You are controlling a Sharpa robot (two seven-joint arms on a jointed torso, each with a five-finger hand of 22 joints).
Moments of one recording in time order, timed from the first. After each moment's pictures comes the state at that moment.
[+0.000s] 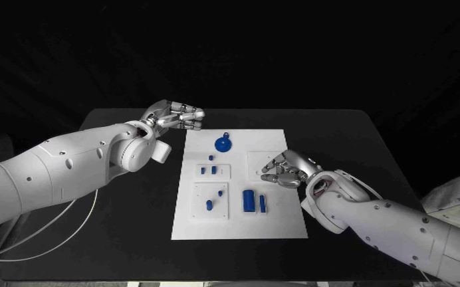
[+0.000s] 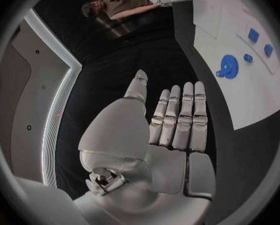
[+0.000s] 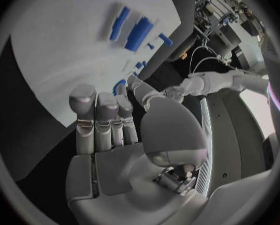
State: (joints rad) left arm 1.23 -0.73 -0.13 1.18 -0.20 -0.15 0.32; left_hand 1.33 0.00 -0.12 0.00 0.16 1.03 0.14 0.06 0.06 1.13 0.13 0.06 0.06 1.13 0.14 0.06 0.07 0.06 1.02 0.11 0.11 0.08; right arm 0.75 -0.75 0.24 1.45 -1.39 -0.44 -0.13; right_hand 1.21 -0.10 0.35 -0.12 0.15 1.20 0.07 0.07 0.06 1.33 -0.03 1.00 1.22 1.45 -0.09 0.97 1.06 0.05 1.46 -0.11 0.77 1.31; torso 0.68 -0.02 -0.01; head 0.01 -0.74
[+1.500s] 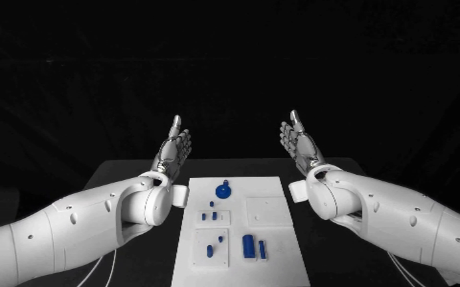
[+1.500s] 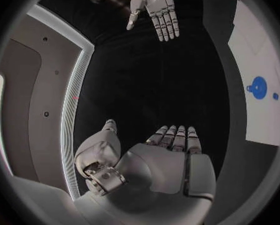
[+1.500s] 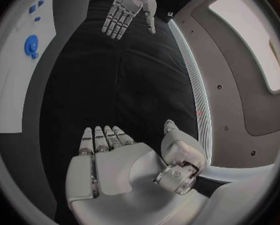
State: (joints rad) left arm 1.10 -0.74 -0.03 1.40 -0.01 -0.47 0.42; left_hand 0.12 0.00 -0.01 0.00 0.01 0.04 0.00 0.01 0.00 0.05 0.00 0.01 0.00 0.05 0.00 0.01 0.00 0.02 0.04 0.00 0.01 0.00; right arm 1.01 -0.71 0.10 1.36 -0.28 -0.49 0.33; right_hand 0.07 0.00 0.01 0.00 0.01 0.05 0.00 0.01 0.00 0.05 0.00 0.01 0.00 0.07 0.00 0.01 0.00 0.01 0.05 0.00 0.01 0.00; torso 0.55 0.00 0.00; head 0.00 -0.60
